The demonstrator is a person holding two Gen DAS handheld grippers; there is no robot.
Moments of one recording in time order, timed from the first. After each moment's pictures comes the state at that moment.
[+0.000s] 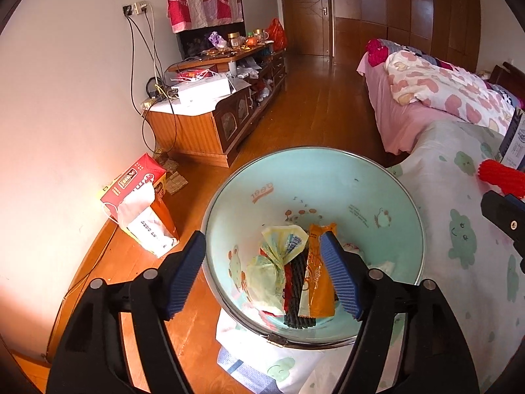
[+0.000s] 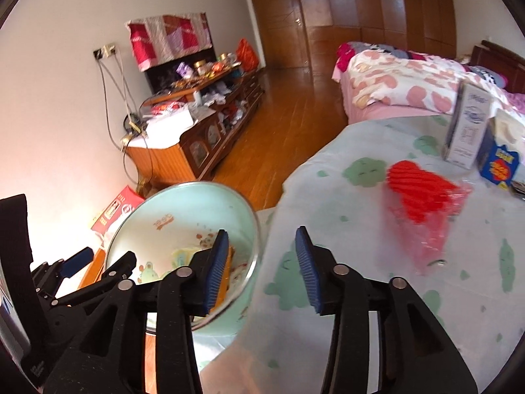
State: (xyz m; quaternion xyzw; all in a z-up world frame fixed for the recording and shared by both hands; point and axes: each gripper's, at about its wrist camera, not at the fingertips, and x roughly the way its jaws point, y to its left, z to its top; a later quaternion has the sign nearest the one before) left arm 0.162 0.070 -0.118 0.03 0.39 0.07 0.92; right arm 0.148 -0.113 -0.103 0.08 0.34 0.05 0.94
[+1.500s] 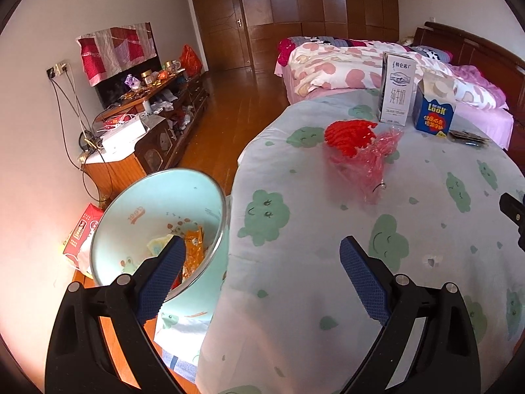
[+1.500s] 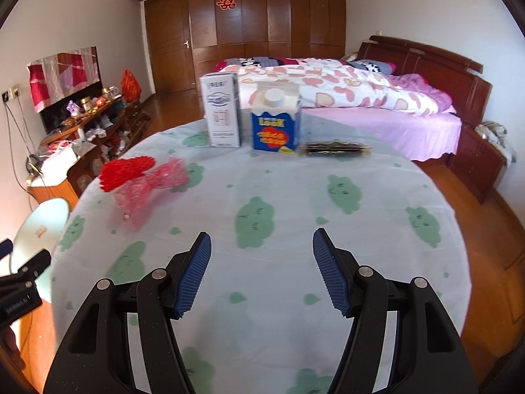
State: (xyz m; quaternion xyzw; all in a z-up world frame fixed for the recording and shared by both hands) left arm 0.105 -0.107 -0.101 0.11 0.37 -0.09 0.92; right arm 0.019 -0.333 -0.100 0.08 0.32 -0.19 0.92
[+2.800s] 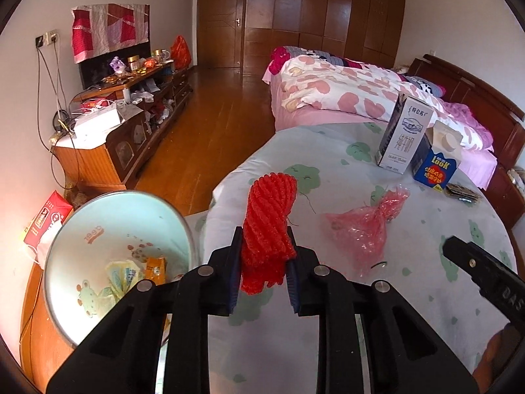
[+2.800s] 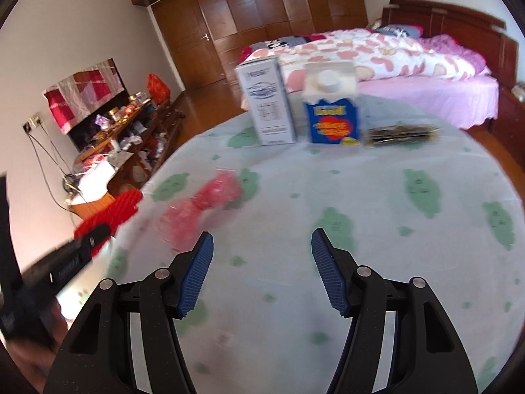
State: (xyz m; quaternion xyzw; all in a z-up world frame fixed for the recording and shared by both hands) left arm 0.174 -0.095 -0.098 0.02 0.37 -0.12 0.92; right arm 0.098 -0.320 -0.104 0.21 0.34 -0.08 0.91
